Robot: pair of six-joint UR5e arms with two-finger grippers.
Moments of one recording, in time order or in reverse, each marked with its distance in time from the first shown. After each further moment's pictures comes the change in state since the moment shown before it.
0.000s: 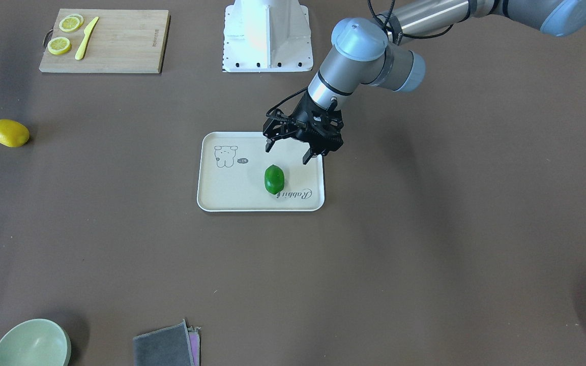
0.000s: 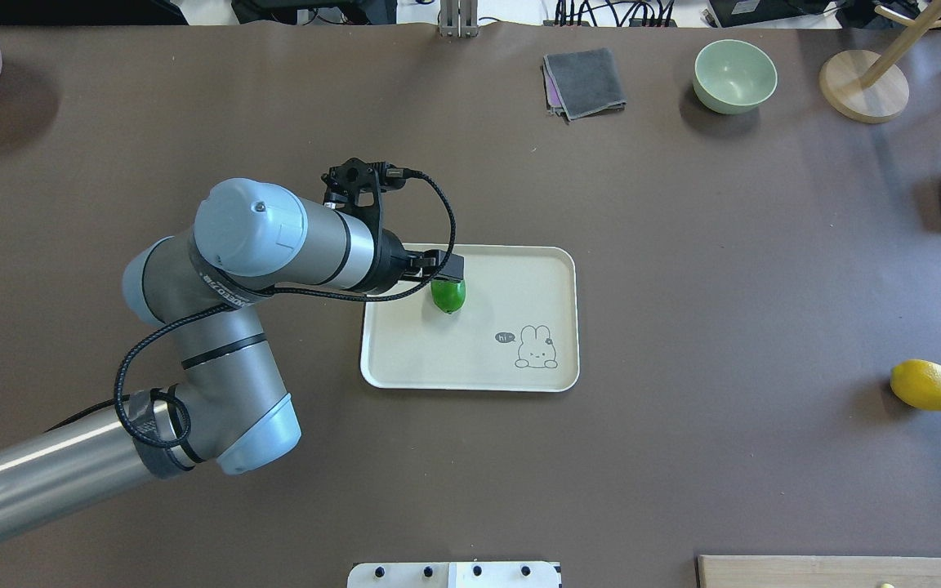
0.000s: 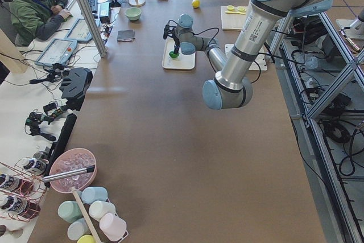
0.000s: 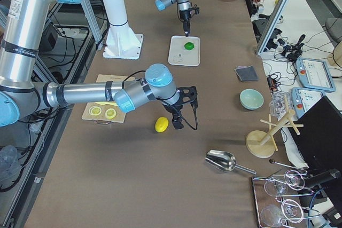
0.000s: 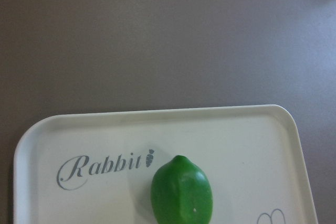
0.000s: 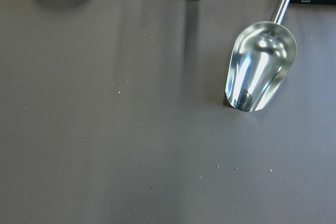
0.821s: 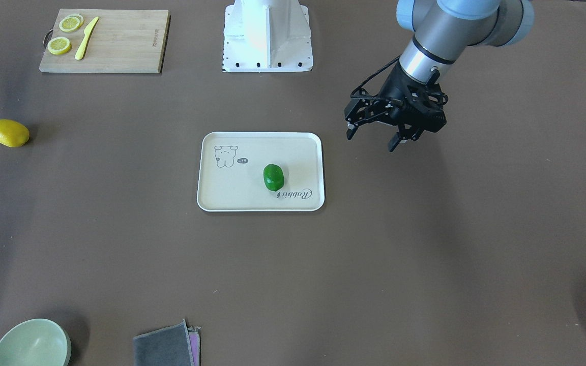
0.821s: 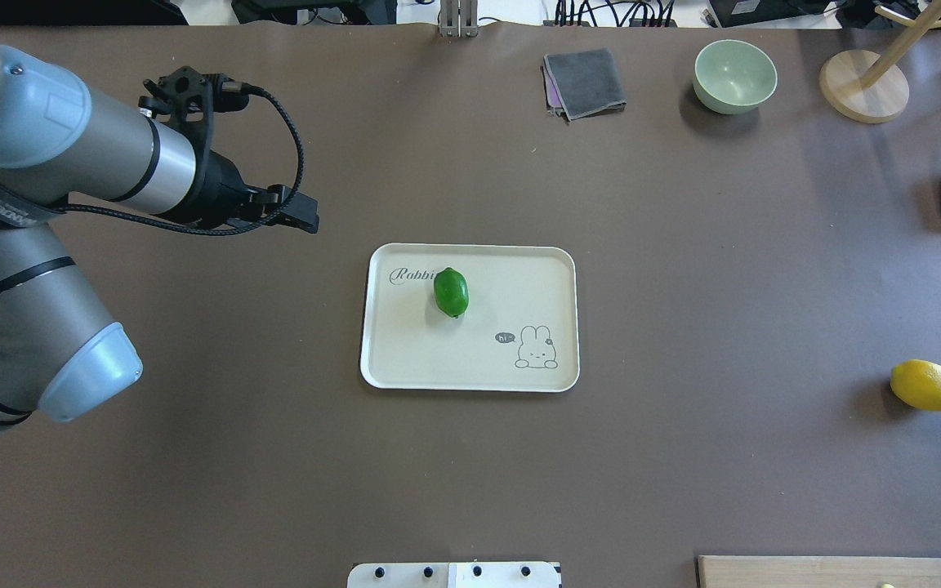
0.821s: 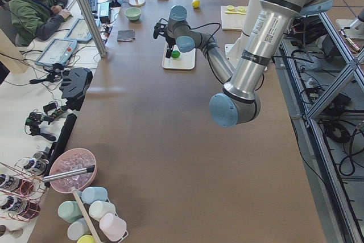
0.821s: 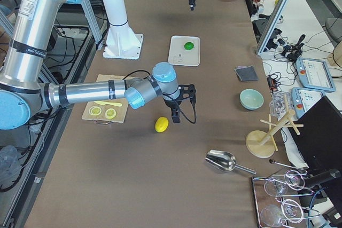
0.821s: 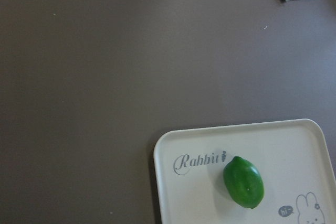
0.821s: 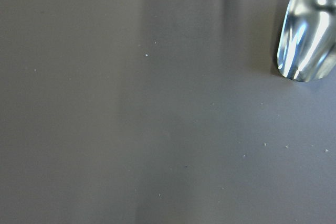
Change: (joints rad) left arm -0.233 0.202 -0.261 0.247 -0.194 0.225; right arm -0.259 0.000 0.000 0.044 -0.098 0.129
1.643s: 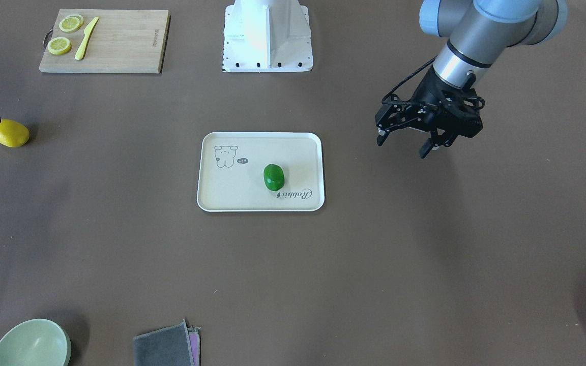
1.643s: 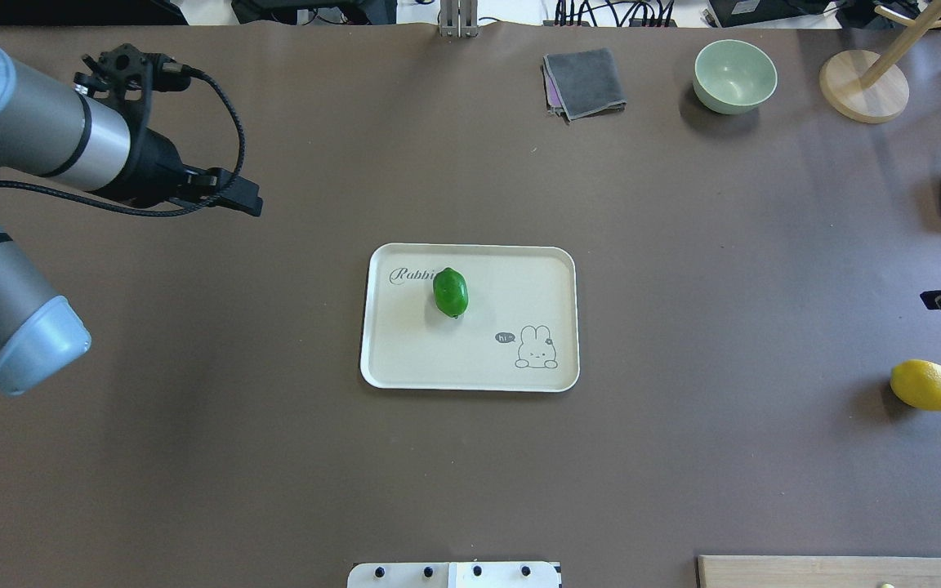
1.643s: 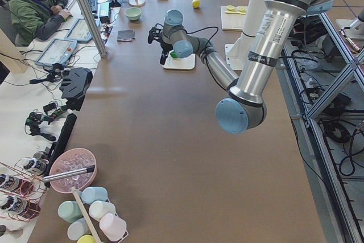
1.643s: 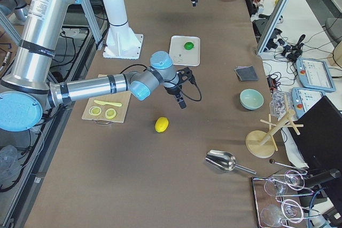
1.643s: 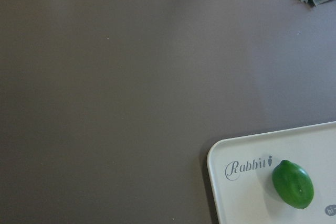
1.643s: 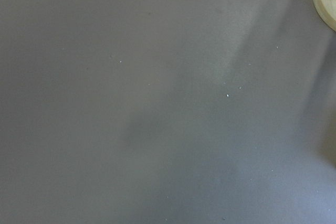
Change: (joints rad) left arm -0.091 0.075 -0.006 0.003 -0.044 0.148; right arm -0.114 -0.009 0.048 0.139 -0.107 -0.295
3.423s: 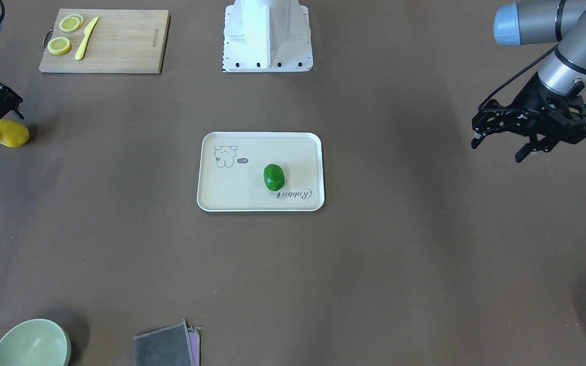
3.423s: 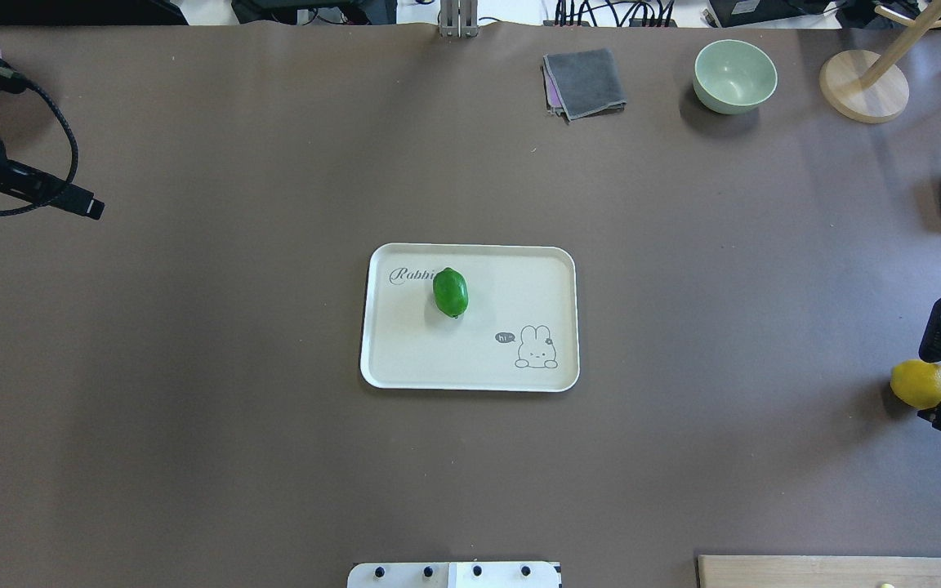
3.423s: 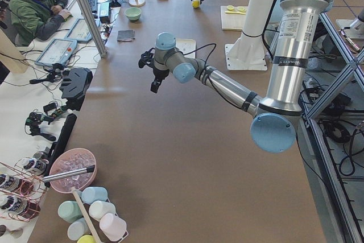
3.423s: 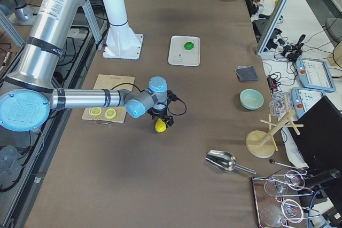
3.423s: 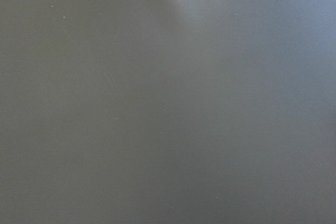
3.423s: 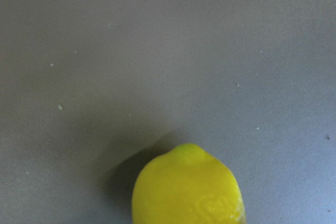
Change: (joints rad) left arm -0.179 0.211 -0.001 -0.013 -0.103 0.332; right arm -0.251 -0.033 -0.220 0.002 -0.052 -0.389
